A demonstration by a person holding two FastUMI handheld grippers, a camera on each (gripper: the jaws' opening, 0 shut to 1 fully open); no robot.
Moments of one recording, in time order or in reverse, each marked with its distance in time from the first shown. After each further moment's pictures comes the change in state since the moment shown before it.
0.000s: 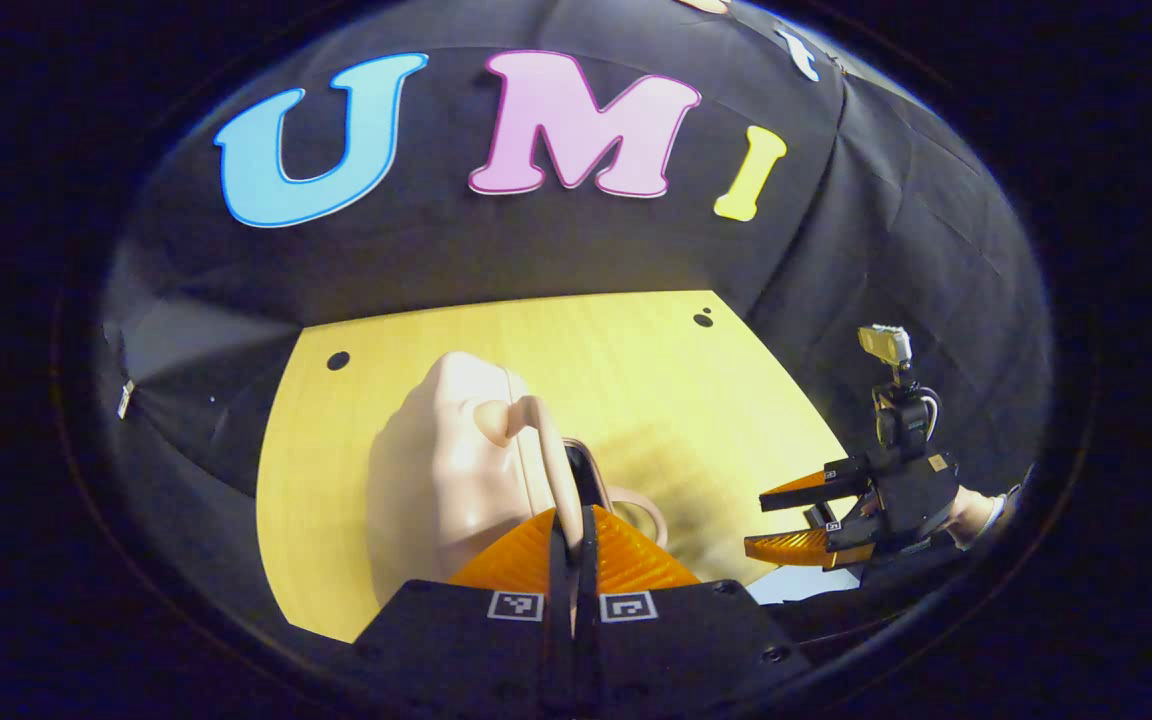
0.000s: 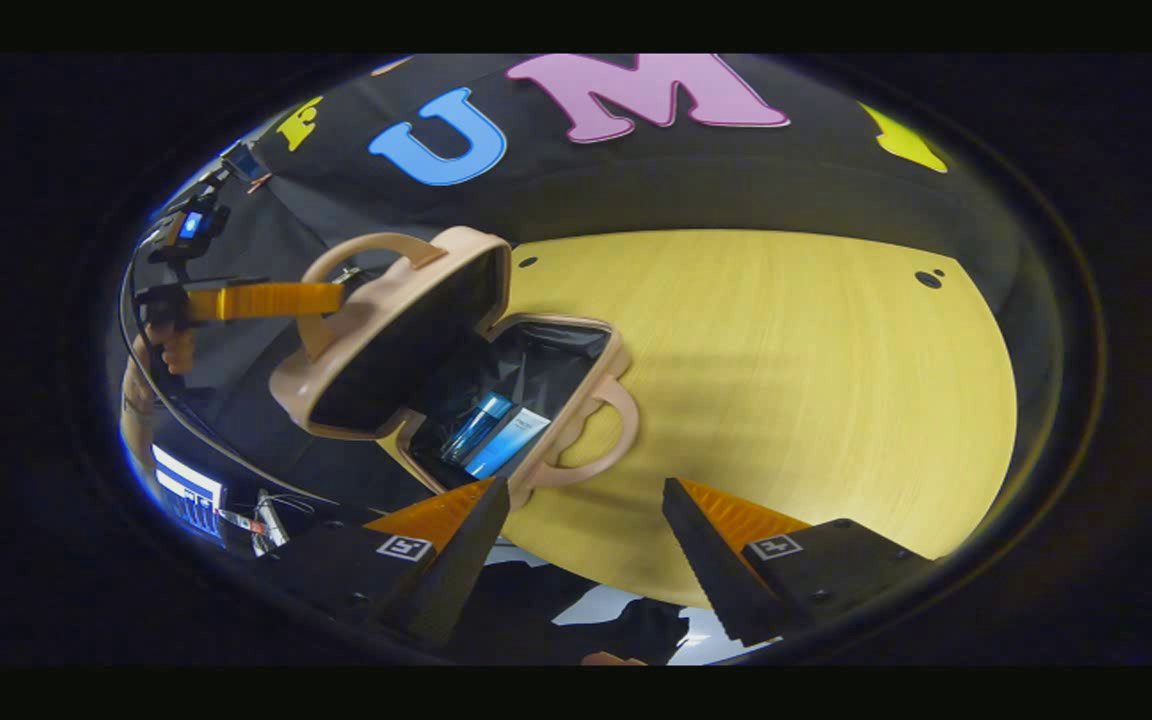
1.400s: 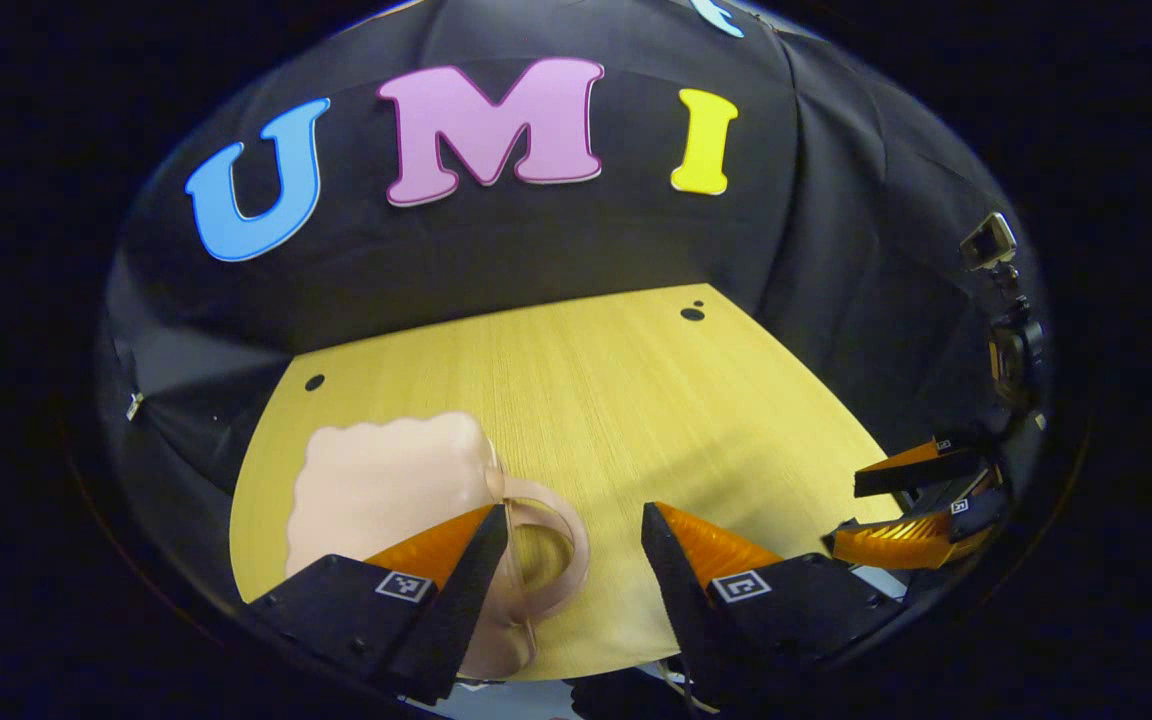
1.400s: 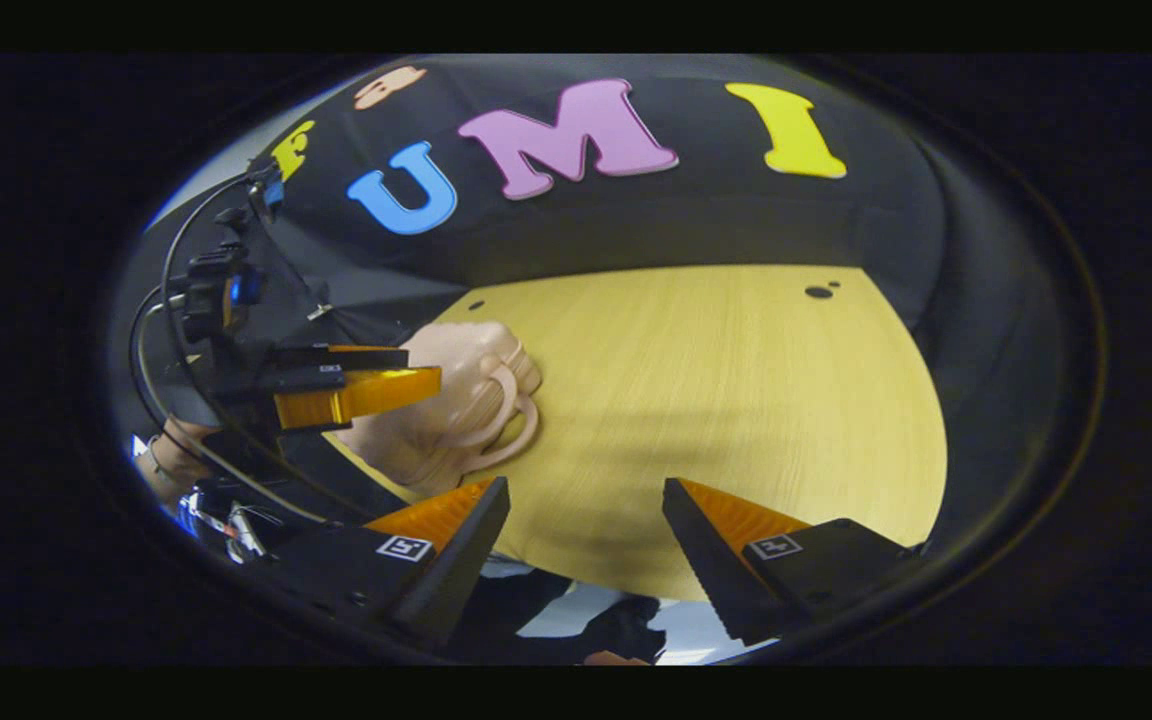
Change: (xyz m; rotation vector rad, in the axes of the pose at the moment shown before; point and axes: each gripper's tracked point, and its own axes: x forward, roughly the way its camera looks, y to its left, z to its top) left arm 0.051 -0.114 -0.005 0.075 -0.210 0.187; right arm -0.101 -0.073 0.006 -0.056 -0.260 -0.118
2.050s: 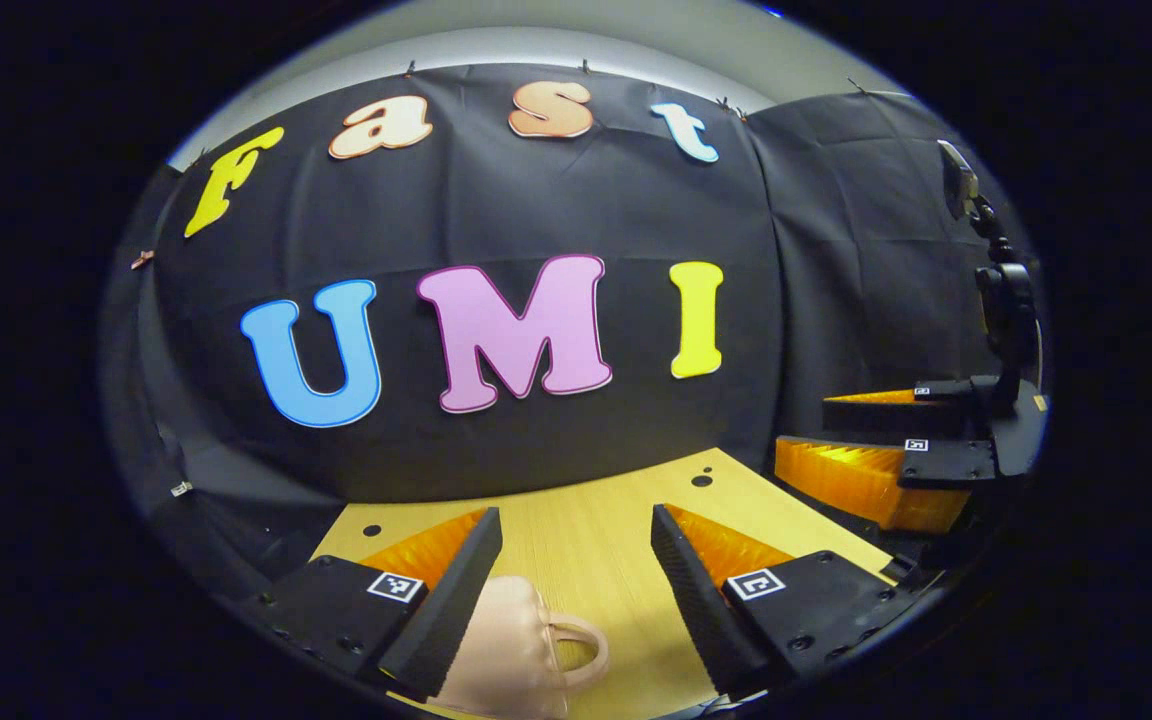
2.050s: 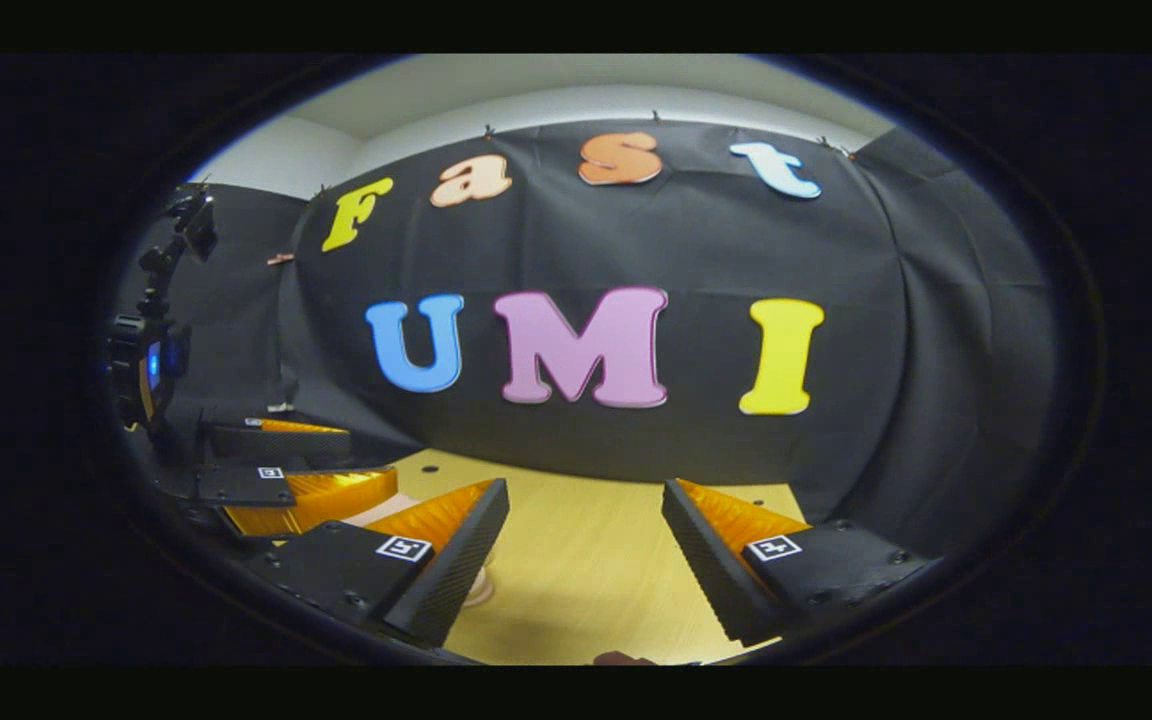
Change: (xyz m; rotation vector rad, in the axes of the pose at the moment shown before) left arm -0.143 0.023 0.125 0.054 -0.485 0.080; right arm -0.079 0.040 0.212 -0.199 -0.642 -0.203
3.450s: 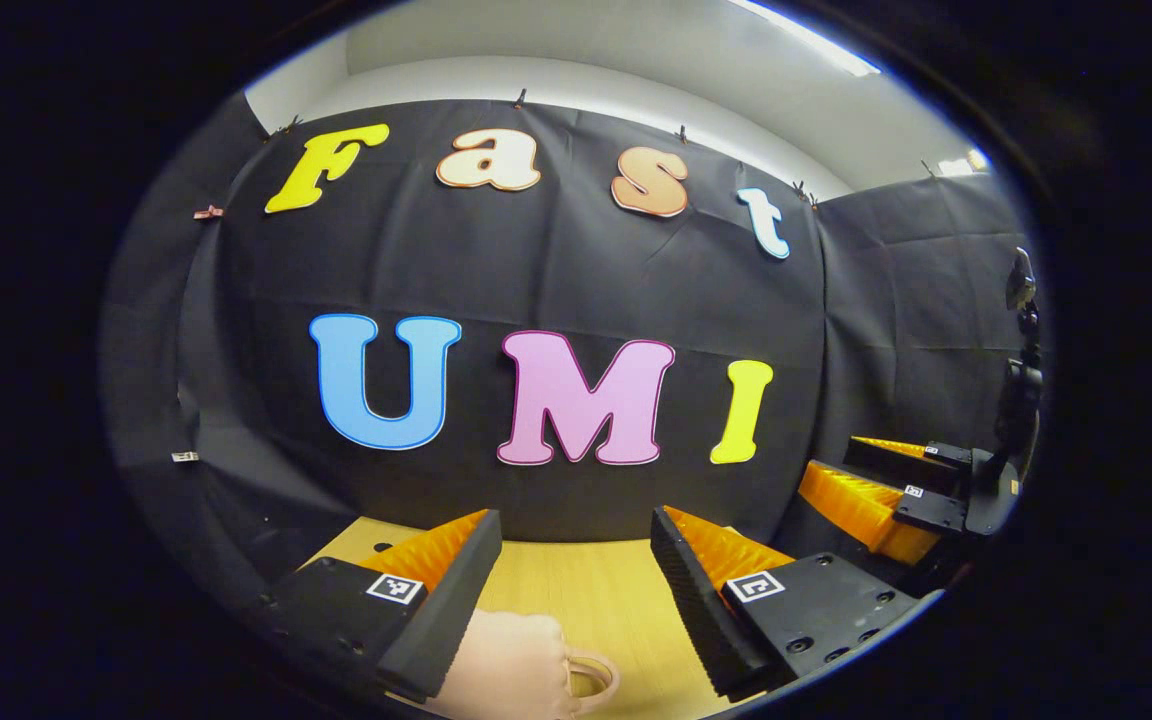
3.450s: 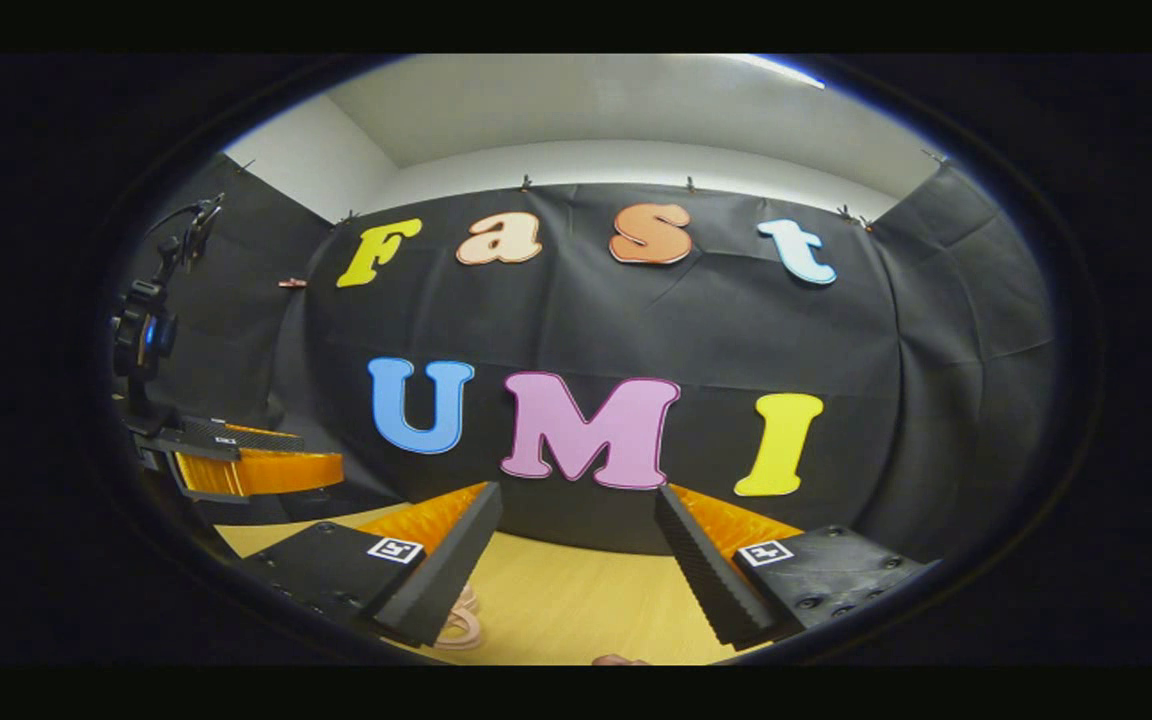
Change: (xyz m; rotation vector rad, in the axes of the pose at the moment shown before) left arm -0.028 0.178 0.043 -0.179 -0.142 0.060; right arm 0.005 0.049 0.061 -0.094 -0.215 -0.012
